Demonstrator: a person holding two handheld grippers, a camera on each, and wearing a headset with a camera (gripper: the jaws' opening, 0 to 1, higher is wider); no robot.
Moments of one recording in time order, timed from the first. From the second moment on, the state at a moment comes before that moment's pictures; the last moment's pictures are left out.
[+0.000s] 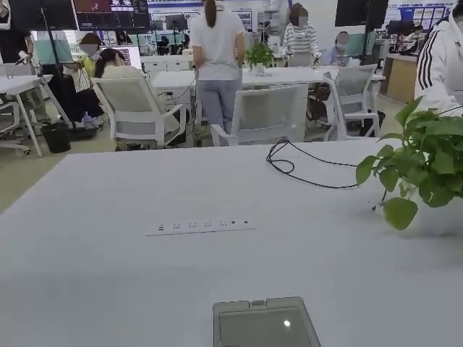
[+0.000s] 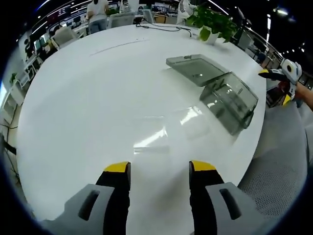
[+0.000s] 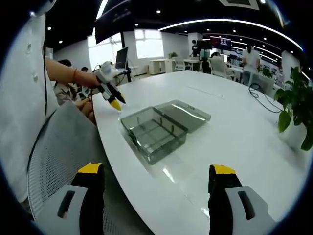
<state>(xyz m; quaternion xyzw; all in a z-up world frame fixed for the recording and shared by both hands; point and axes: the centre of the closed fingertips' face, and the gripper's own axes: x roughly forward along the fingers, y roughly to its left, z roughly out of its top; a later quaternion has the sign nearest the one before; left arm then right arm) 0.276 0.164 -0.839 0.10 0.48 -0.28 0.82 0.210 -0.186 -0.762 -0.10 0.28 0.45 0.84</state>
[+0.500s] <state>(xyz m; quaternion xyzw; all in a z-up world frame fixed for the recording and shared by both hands) 0.276 0.169 -0.851 0.15 0.51 -0.26 0.81 0.210 -0.186 -0.764 -0.10 0.28 0.45 0.84</state>
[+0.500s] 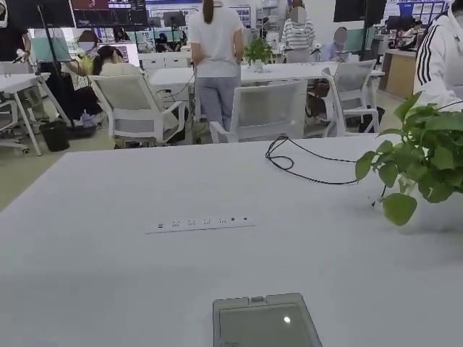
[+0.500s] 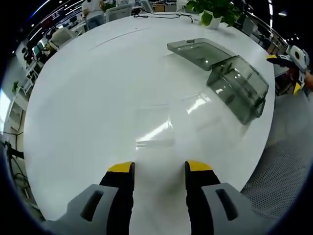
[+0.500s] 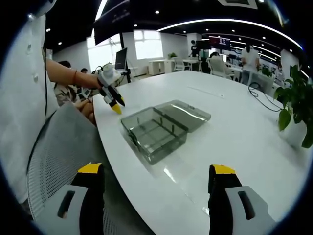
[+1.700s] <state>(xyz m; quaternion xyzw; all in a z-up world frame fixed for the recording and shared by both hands) 0.278 0.172 -0.852 0.16 0.56 -0.23 0.78 0.210 -0.178 -0.765 -0.09 0.28 0.45 0.84</state>
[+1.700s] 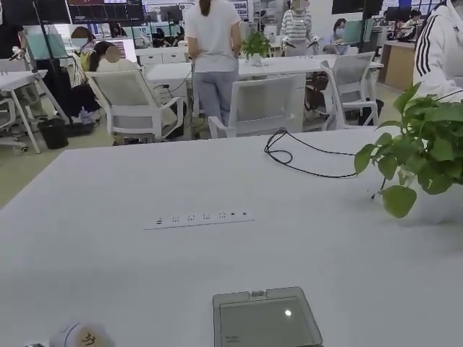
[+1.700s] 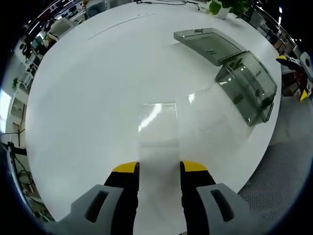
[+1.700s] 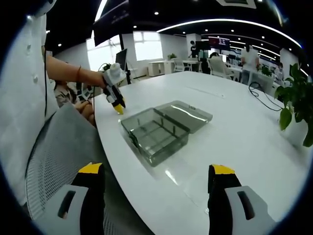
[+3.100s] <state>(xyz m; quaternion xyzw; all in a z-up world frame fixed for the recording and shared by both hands) 0.270 0.097 -0.765 -0.11 0.42 -0.30 0.85 0.238 -0.133 -0.711 -0.03 0.24 0.46 0.85</state>
